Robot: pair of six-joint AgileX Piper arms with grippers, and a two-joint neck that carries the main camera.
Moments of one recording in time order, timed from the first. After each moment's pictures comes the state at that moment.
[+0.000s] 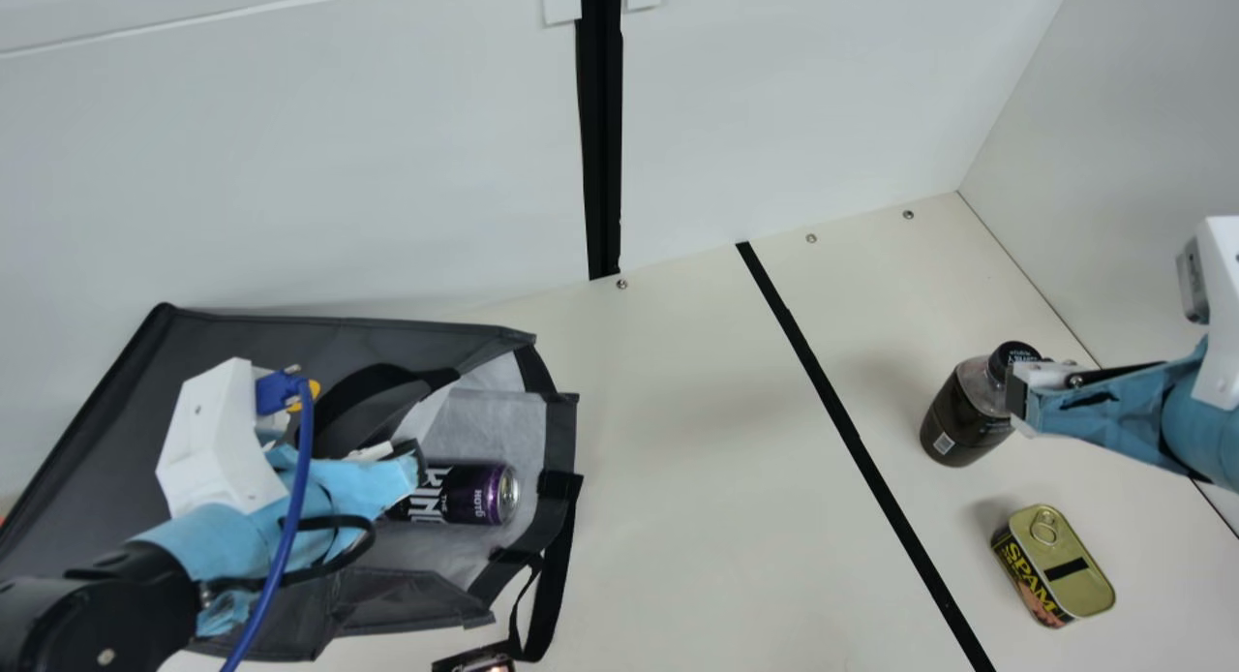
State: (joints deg) left arm -31.3 86.1 -72.0 -18.6 36.2 -17.9; right arm -24.2 58.8 -78.6 -9.9 69.9 -1.9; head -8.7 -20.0
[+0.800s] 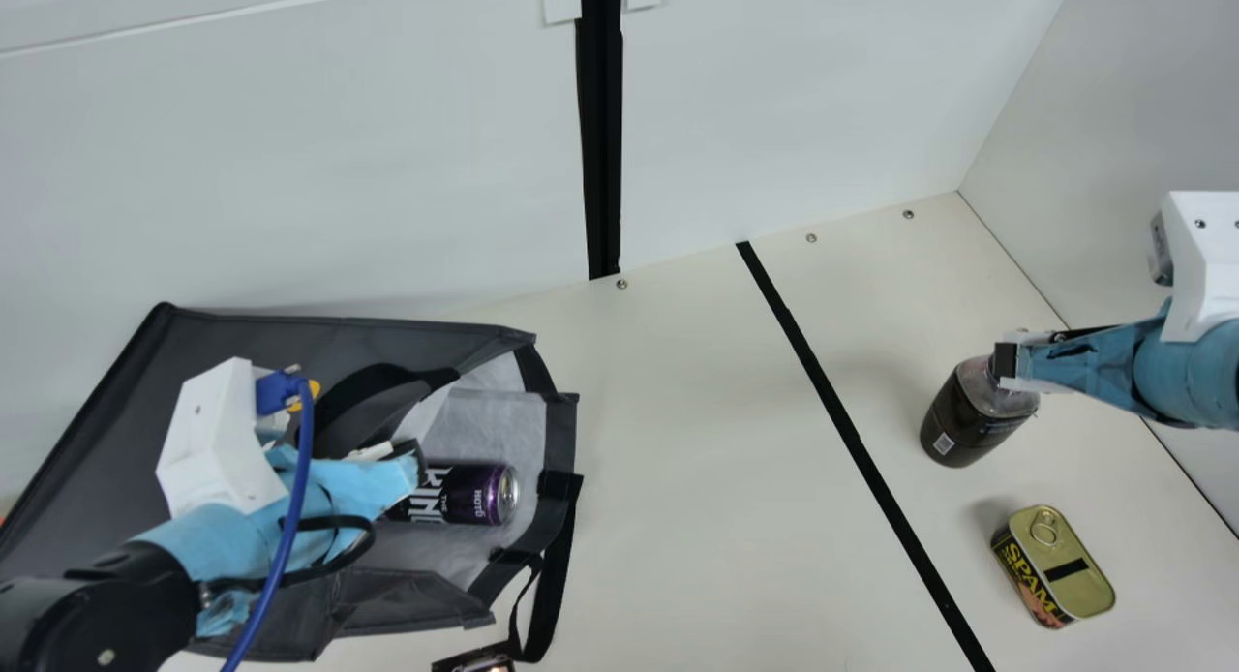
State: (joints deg) left arm -31.3 86.1 -72.0 -18.6 36.2 -17.9; right arm -34.5 69.4 -78.2 -0.5 65.1 -9.9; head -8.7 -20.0
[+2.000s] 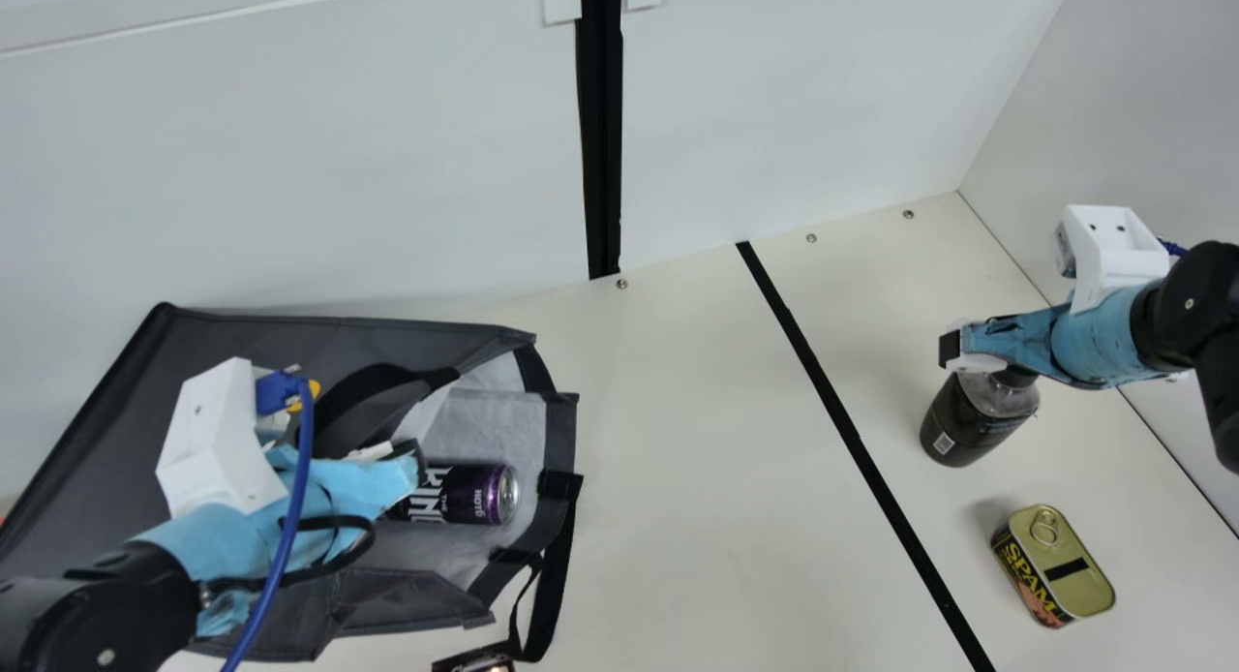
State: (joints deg) left arm -31.3 86.1 -72.0 -18.6 36.2 -17.9; right arm -35.2 86.5 -77.4 4.8 57.1 -14.1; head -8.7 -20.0
